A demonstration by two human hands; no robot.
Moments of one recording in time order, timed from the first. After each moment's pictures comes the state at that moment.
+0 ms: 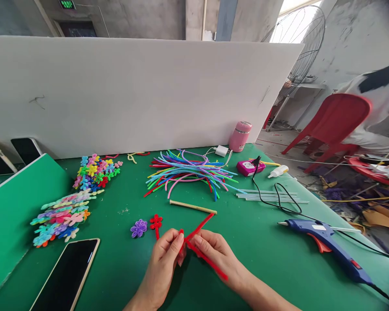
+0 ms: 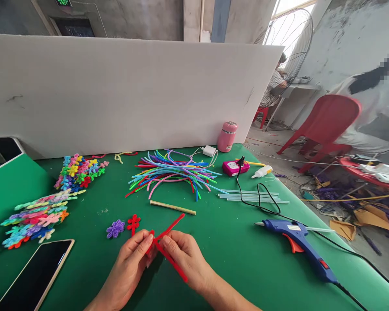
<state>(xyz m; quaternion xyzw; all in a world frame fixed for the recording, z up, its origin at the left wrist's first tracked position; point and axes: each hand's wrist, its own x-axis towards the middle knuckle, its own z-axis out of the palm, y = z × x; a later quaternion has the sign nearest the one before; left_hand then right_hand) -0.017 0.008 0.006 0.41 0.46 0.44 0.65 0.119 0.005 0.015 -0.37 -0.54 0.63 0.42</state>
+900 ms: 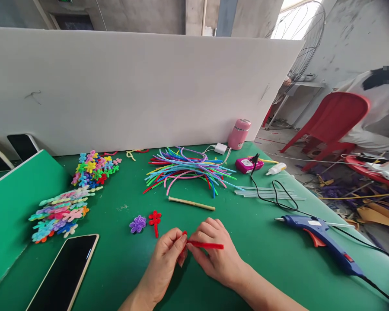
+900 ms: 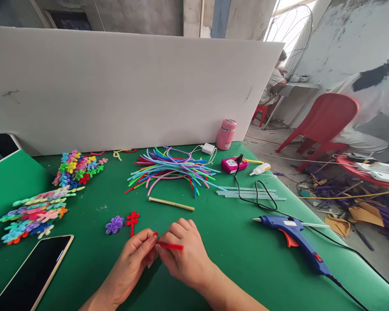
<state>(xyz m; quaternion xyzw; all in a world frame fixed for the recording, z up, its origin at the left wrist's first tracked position) -0.015 0.007 0.005 0.44 0.45 0.39 0.67 0.128 0.004 0.006 -0.46 -0.82 0.10 0.32</state>
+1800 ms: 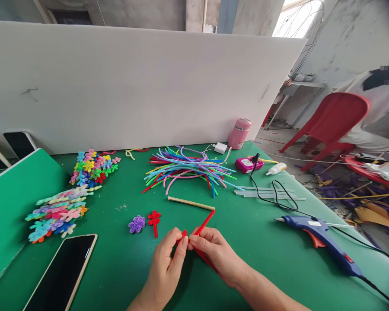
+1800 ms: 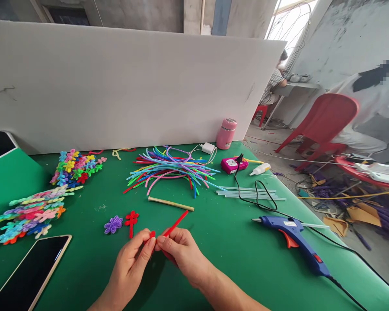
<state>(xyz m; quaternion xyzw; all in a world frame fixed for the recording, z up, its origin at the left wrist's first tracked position) -0.016 0.001 0.010 0.64 0.48 0.41 0.43 0.118 0.007 0.001 -0.41 -0.37 0.72 0.41</state>
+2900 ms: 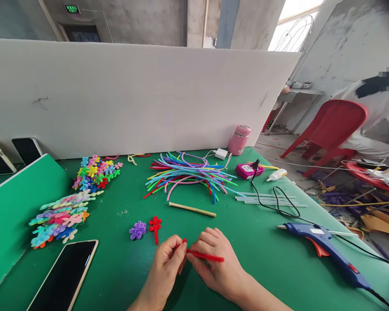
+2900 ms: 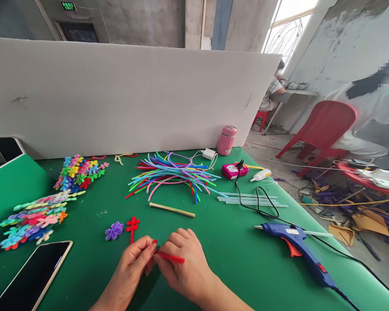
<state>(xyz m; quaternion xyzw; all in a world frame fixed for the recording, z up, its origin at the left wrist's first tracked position) -0.016 0.006 0.006 0.48 0.47 0.40 0.63 0.125 0.003 0.007 -0.46 -0.83 0.11 0.29</state>
